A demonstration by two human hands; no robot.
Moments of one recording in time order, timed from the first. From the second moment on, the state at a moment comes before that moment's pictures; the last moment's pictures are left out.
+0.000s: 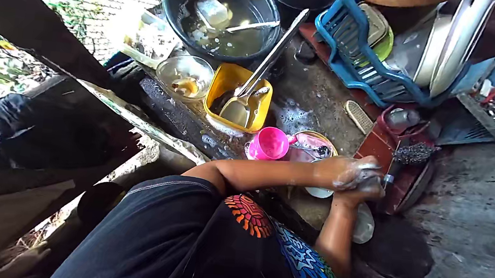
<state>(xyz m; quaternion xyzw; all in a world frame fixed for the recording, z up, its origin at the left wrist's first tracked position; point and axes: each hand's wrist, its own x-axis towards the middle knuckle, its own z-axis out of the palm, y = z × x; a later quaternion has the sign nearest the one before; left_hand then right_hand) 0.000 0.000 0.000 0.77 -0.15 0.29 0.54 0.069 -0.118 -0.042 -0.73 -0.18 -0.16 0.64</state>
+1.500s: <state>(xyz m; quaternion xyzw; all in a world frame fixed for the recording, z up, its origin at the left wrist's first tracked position) -0.035 0.190 -0.039 0.94 0.27 -0.15 0.13 0.038 -0.210 0.000 -0.99 0.01 0.09 0.05</state>
